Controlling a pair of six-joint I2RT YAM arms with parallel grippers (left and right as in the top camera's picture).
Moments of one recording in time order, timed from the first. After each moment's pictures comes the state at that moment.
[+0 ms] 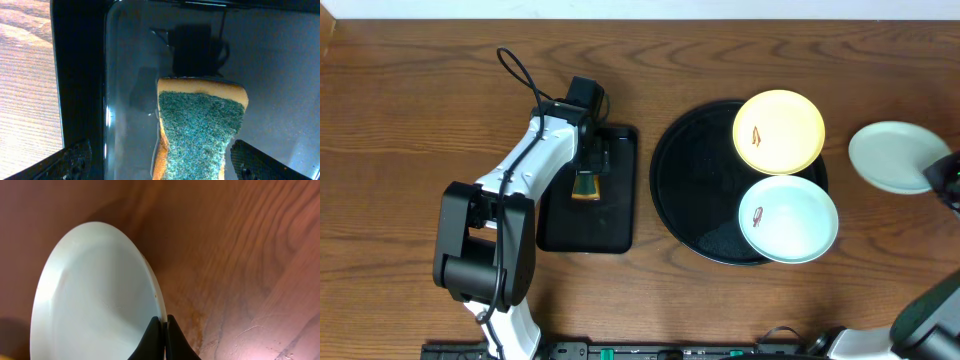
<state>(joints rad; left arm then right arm) -0.26 1.92 1.33 -0.86 -0.16 -0.30 -0.66 1.63 1.11 -0.51 -0.01 0.42</state>
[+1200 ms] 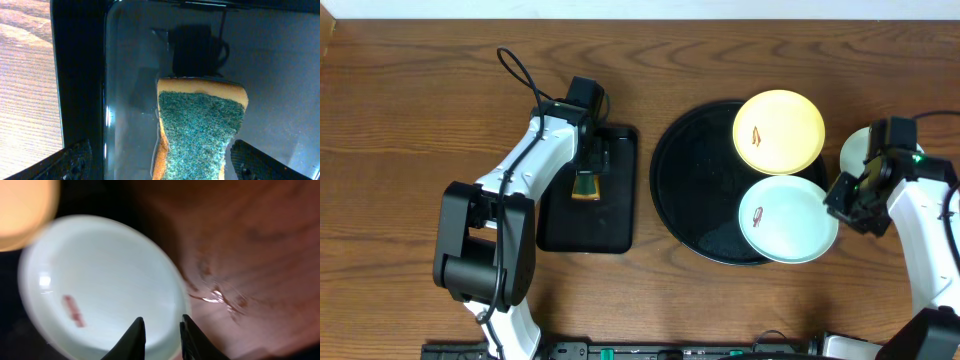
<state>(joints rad) -0.26 1.92 1.33 -0.86 -0.16 -0.30 -0.18 1.45 1.05 -1.08 0.03 0.46</state>
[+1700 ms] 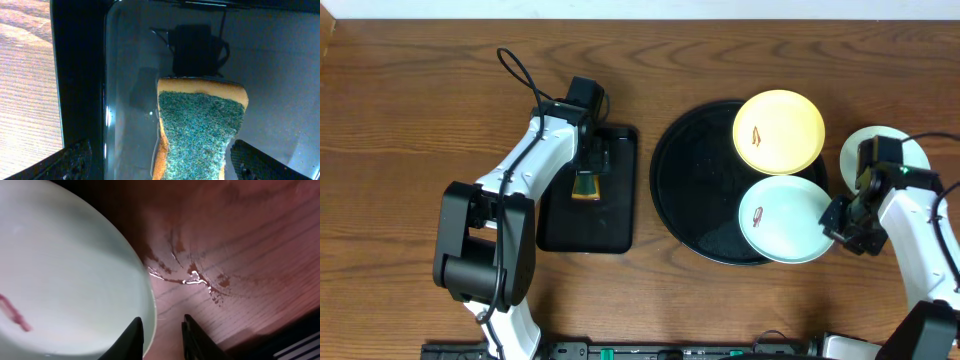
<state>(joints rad) -0.26 1.92 1.33 -0.86 -0.16 -0.30 -0.18 1.45 0.94 -1.08 0.09 0.49</state>
